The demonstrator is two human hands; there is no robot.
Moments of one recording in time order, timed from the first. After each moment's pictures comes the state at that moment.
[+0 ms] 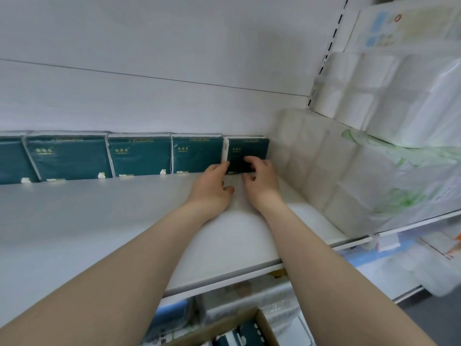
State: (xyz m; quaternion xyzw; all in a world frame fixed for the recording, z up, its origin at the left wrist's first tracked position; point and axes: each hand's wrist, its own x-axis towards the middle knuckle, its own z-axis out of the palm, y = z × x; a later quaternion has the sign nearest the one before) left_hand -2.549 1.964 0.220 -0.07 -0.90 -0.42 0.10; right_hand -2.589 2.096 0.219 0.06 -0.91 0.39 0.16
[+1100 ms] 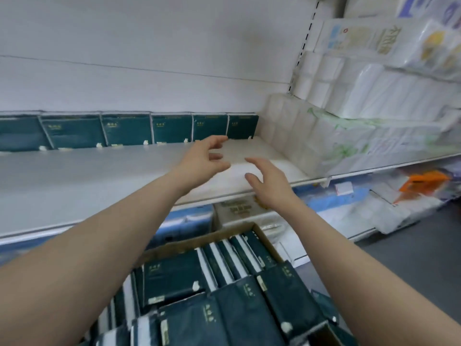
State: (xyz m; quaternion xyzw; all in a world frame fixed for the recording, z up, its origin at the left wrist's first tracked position) left_hand -2.369 1.909 0.287 -0.12 -0.82 -0.55 0.05; right_hand -2.368 2.099 0.262 0.13 -0.94 0.28 0.10
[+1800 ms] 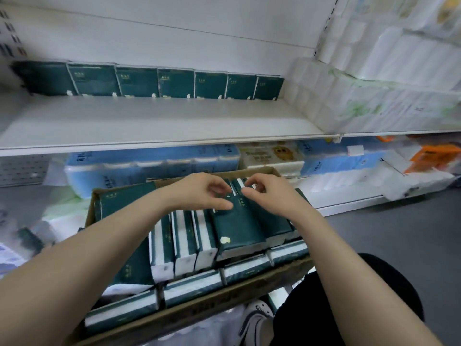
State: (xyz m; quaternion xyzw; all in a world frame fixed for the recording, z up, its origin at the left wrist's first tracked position) left_hand -2.164 1.843 0.230 -0.16 -0.90 -0.37 -0.16; right_hand -2.177 2.058 0.238 0.12 -0.96 0.24 -0.06
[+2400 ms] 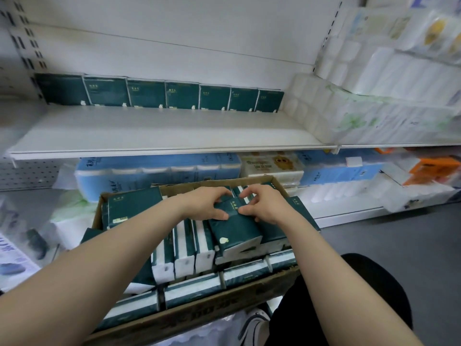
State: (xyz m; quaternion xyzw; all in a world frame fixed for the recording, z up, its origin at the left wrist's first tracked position) left_hand -2.166 1.856 0.220 -0.16 -0.94 -0.26 -0.18; right_hand -2.178 2.047 0.228 0.06 -0.93 0.34 -0.15
